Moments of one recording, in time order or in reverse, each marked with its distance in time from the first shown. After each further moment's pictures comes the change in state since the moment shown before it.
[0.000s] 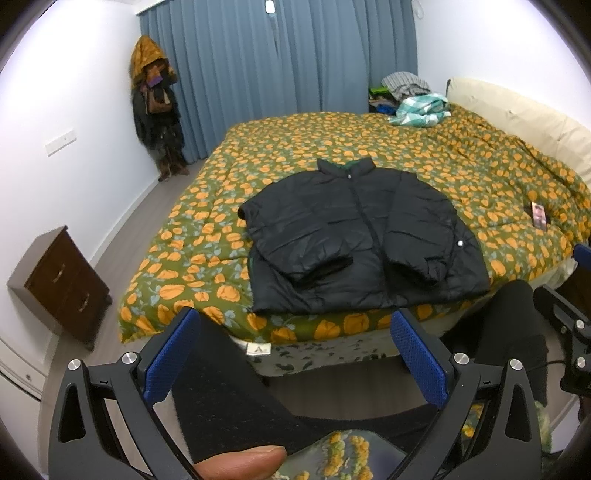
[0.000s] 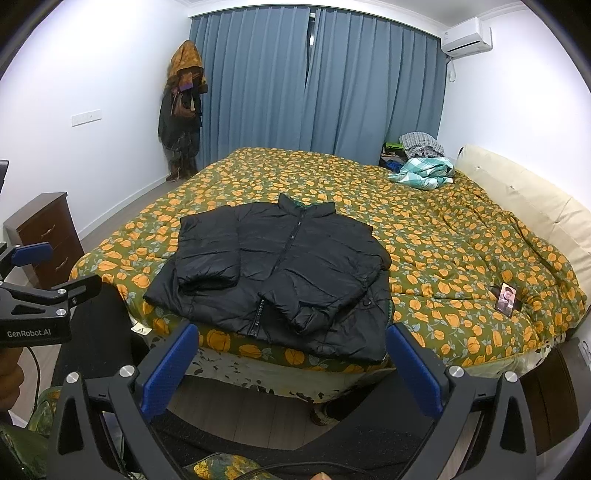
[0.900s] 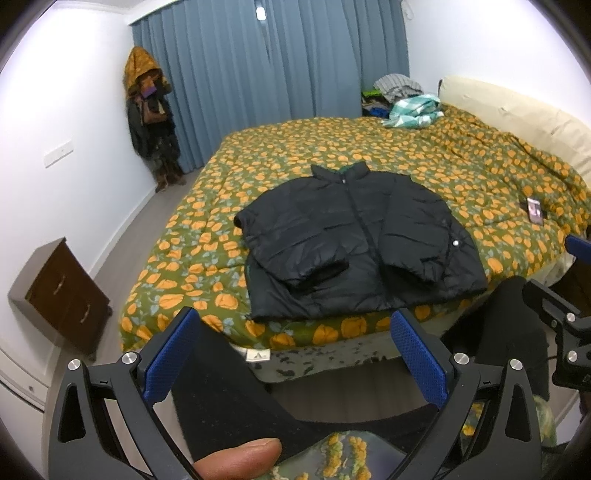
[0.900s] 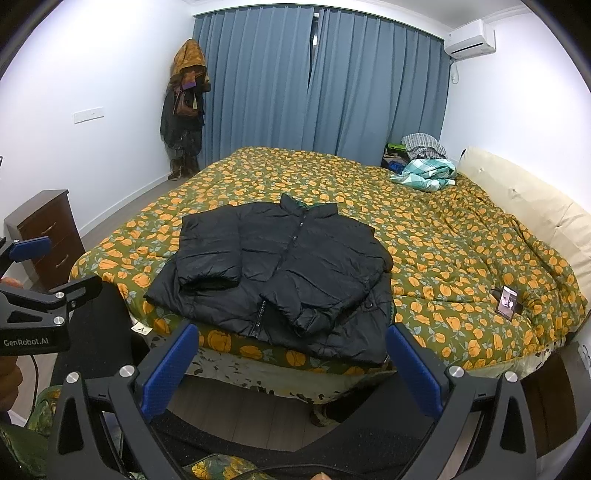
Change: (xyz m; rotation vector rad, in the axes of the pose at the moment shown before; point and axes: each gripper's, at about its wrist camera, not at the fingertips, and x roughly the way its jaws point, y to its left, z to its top) left arm -0.001 -0.005 0.006 0.042 -0.022 -0.002; right arm 0.003 0.001 0.003 -0.012 0.006 0.007
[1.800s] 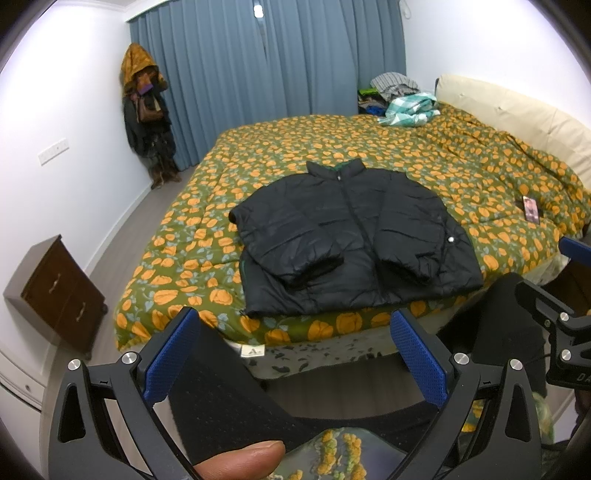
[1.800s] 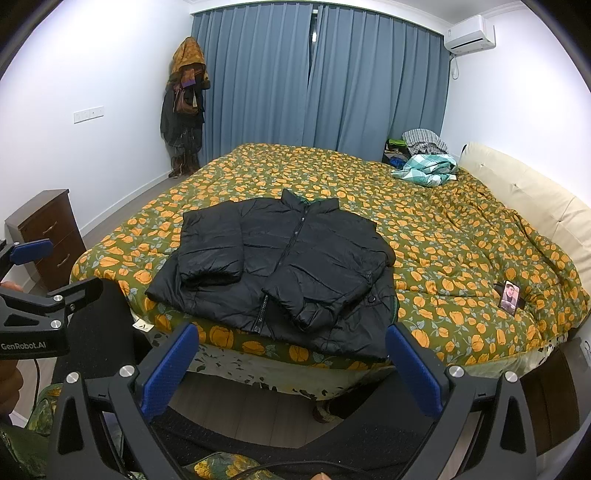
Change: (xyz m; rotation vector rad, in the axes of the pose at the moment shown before) left arm -0.002 -0.004 -0.004 0.001 0.003 -0.009; right arm 0.001 0.003 -0.004 0.005 0.011 0.006
